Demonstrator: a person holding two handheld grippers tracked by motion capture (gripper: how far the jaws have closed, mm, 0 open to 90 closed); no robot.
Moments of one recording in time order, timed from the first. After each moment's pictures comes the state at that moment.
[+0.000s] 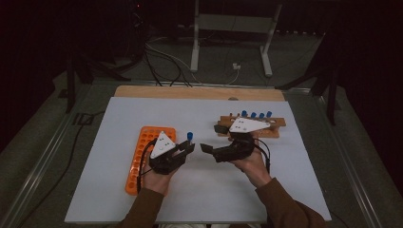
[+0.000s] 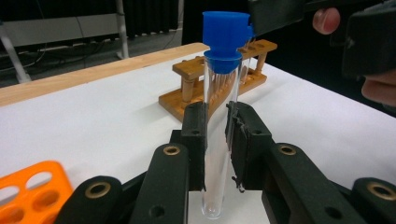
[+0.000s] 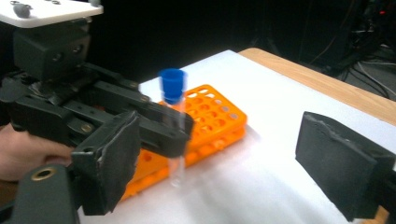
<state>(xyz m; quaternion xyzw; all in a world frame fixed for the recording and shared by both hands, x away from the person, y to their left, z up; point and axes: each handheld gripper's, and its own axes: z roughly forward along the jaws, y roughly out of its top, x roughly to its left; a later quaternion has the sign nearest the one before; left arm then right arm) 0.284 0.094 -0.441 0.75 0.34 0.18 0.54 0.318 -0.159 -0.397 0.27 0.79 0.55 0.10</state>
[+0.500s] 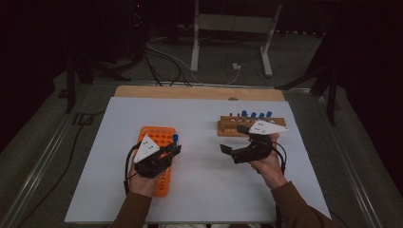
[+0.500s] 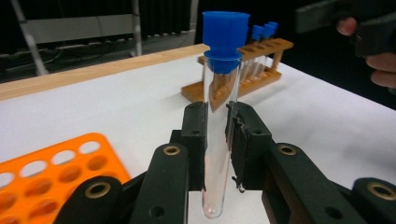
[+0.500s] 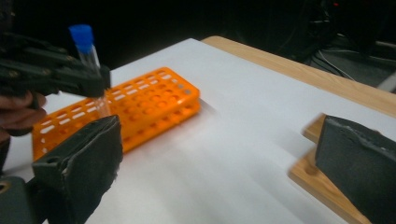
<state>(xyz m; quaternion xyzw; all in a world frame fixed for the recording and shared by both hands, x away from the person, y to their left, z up) 0.276 0.129 -0.445 0.73 0.36 0.19 0.54 0.322 -0.209 -0.414 0.31 0.78 0.53 0.13</state>
